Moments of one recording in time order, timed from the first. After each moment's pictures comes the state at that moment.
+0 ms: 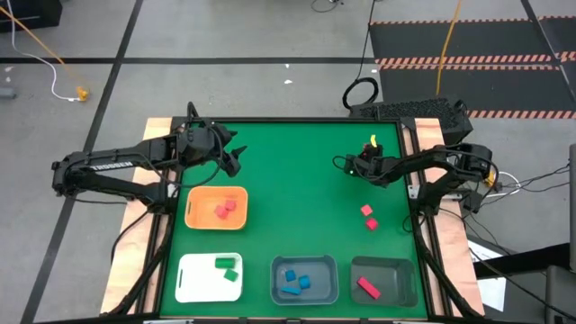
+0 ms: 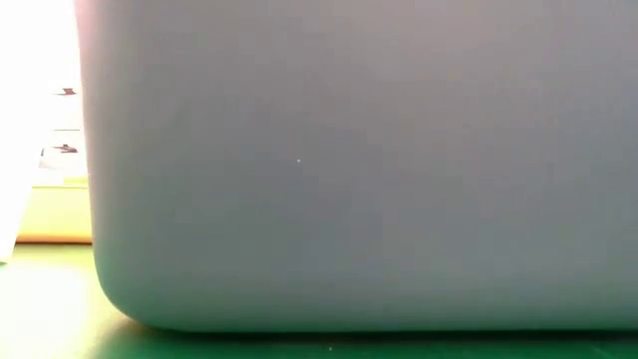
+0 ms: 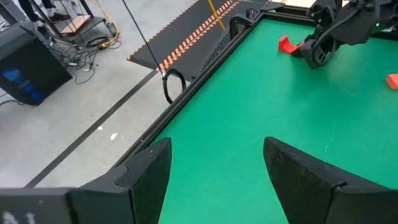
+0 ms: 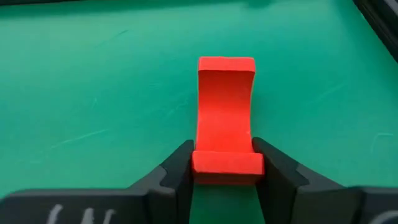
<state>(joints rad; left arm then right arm) 0.19 1.01 0.96 -0.51 -0.43 -0.08 -0.39 1.54 0.44 -0.20 0.75 1.19</state>
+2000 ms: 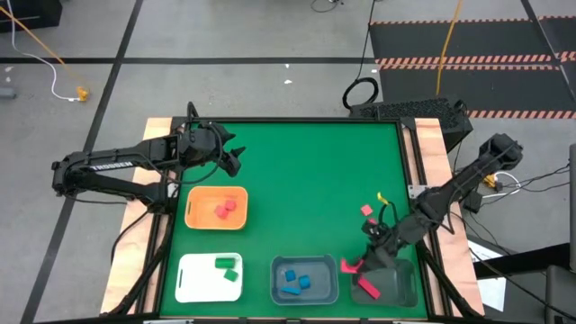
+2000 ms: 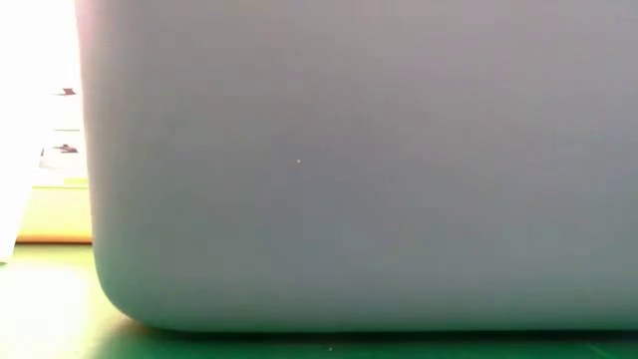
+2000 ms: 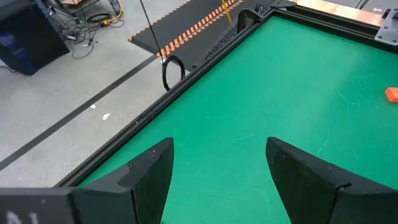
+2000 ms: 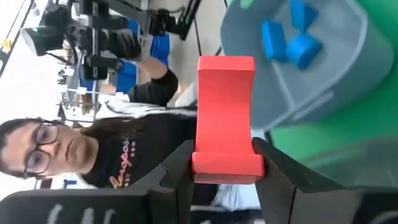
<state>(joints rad) 0.19 1.01 0.96 -0.55 -0.43 -0.24 0.66 1.00 0.44 0.26 -0.03 1.39</state>
